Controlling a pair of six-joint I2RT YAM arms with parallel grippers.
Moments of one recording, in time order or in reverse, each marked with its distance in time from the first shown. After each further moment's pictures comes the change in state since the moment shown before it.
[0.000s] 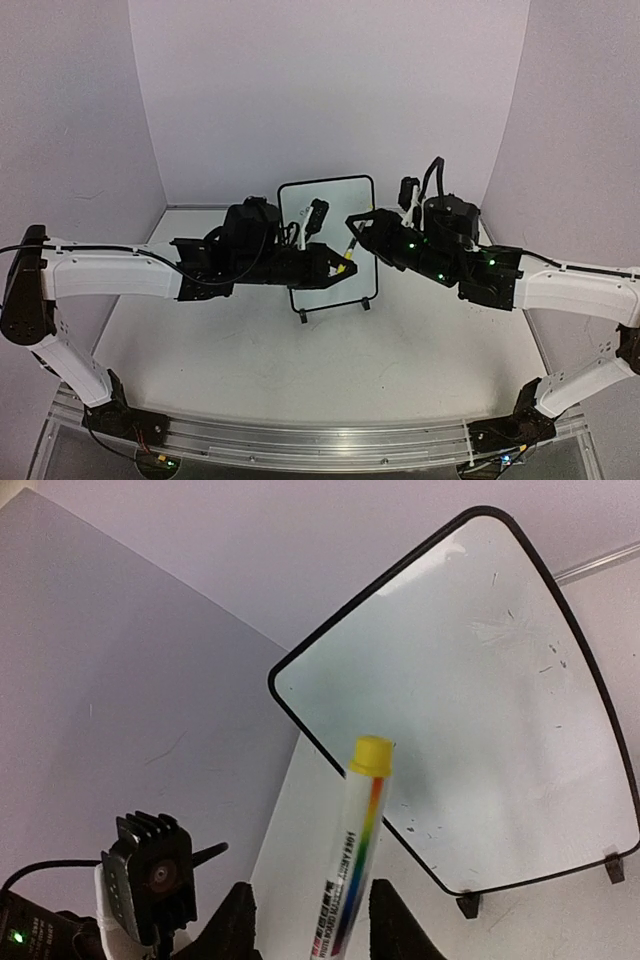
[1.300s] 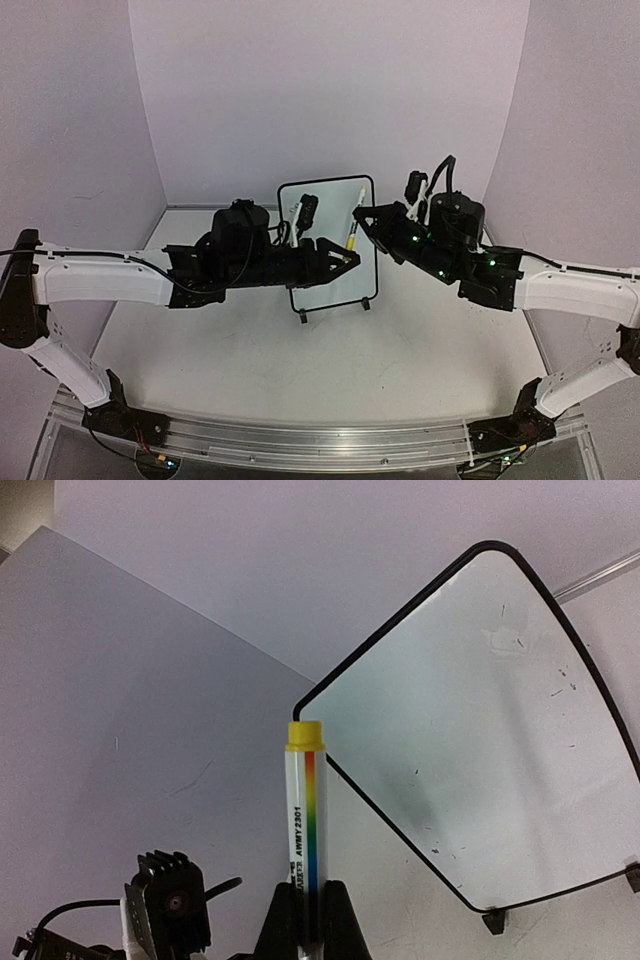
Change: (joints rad) left arm -0.013 -0.052 -0.065 0.088 -0.032 -0.060; right arm -0.001 -0.008 -0.006 0.076 0.030 0.049
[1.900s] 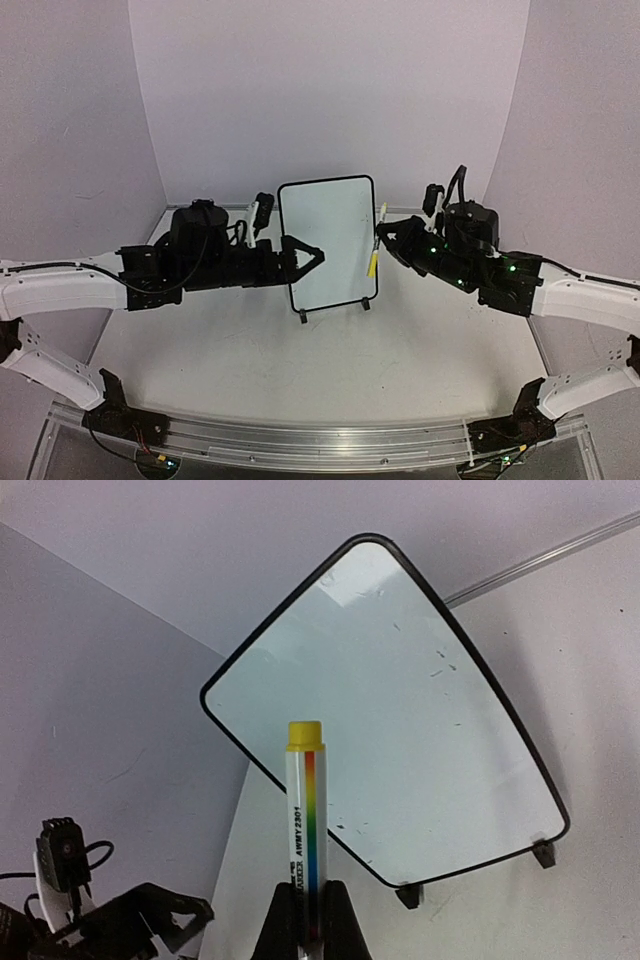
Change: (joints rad) left arm 0.069 -0.259 -0.128 -0.230 -0.133 0.079; right arm -0.048 -0.121 -0.084 -0.181 0.012 -0.029
